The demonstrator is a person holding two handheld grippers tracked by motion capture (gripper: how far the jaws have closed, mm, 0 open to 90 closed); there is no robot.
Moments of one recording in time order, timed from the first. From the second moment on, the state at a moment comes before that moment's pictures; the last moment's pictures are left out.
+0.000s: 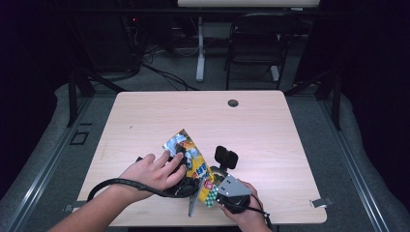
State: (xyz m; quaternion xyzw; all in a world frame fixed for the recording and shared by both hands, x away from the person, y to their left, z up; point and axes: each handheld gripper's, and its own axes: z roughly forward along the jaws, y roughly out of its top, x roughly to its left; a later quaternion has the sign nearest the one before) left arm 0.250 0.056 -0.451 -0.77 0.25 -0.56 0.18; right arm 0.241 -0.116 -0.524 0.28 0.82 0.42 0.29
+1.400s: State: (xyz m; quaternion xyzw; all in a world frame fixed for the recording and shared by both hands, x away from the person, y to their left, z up) left arm 0.248 0.054 -0.448 -0.77 0.25 -0.56 0.19; right arm 0.240 -0.115 -0.523 0.27 0.82 0.42 0.29
